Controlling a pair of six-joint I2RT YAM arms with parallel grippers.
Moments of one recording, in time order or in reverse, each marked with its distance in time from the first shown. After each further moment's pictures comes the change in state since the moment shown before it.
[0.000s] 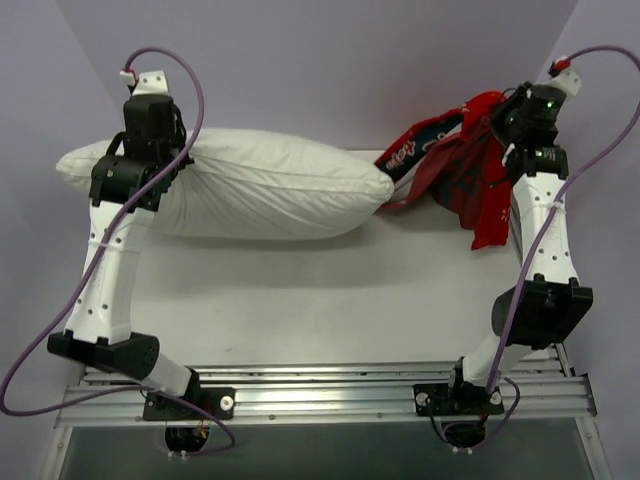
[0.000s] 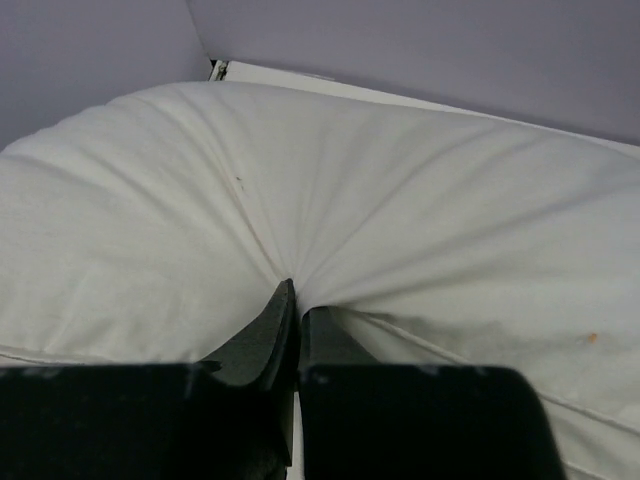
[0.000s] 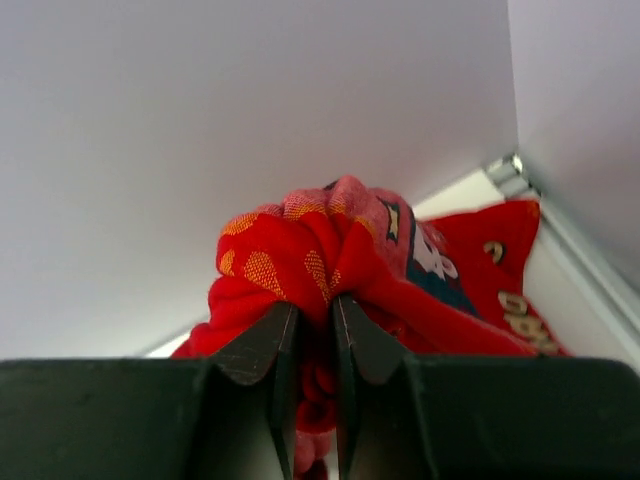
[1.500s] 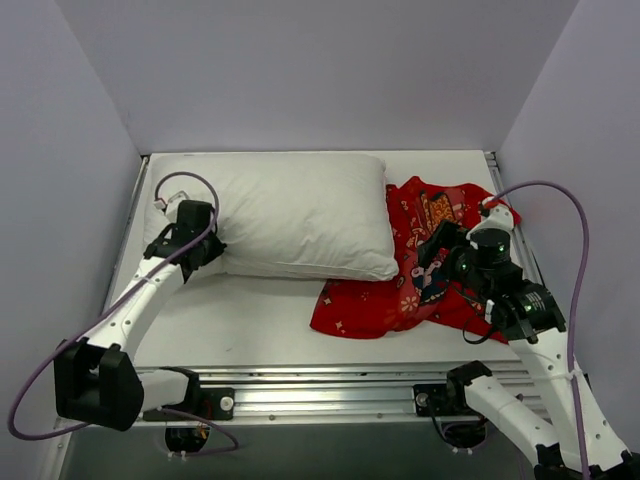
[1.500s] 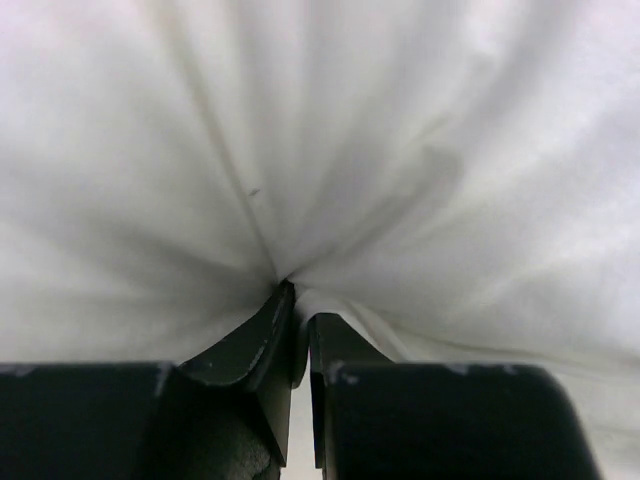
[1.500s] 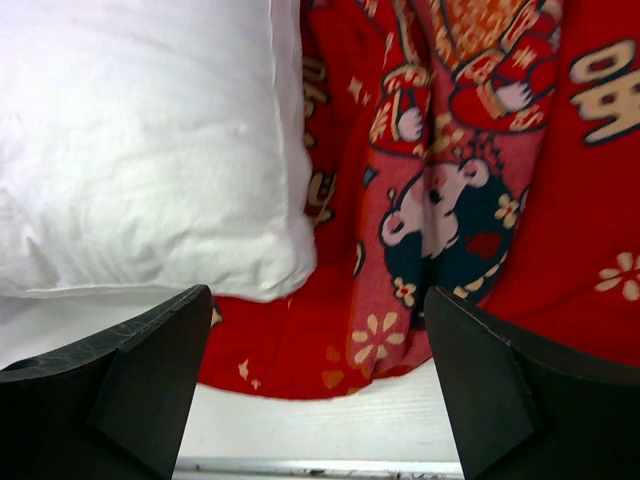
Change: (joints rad) left arm -0.026 -0.339 -1.188 0.444 0.190 -0.555; right arm 0.487 -0.917 -0.914 -0.427 0.069 0.094
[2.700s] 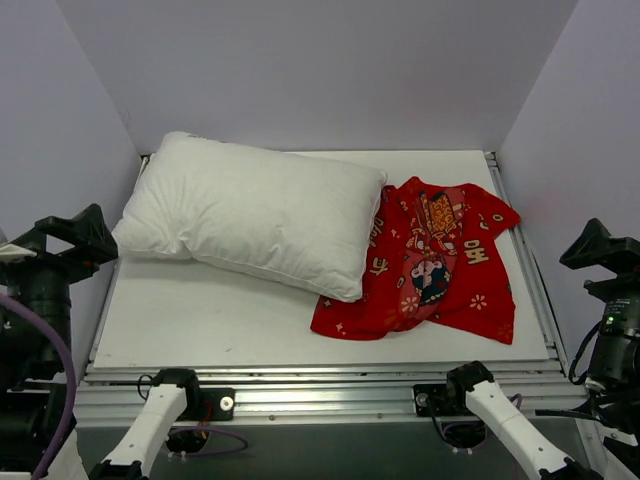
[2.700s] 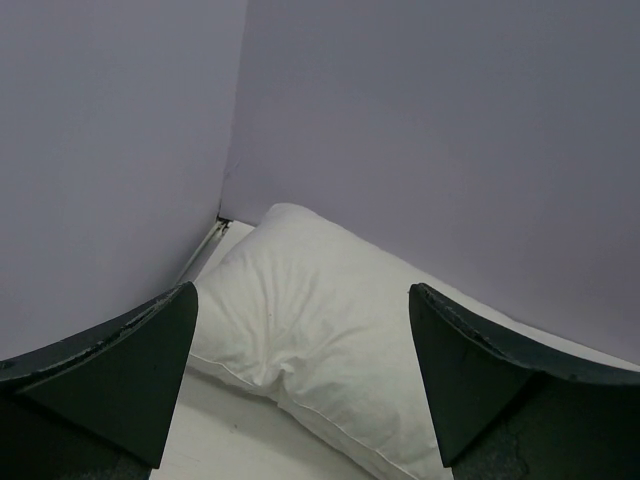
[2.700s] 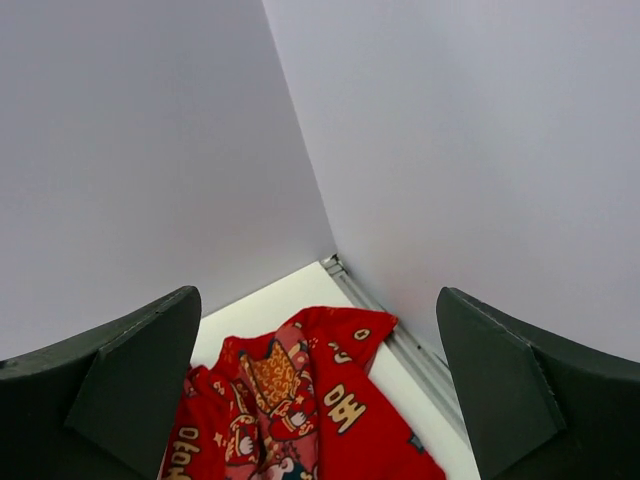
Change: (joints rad) left arm 0.217 -0.488 0.822 -0.316 -0.014 0.508; right arm 0.012 -0.195 0.591 0.066 0.632 -0.510
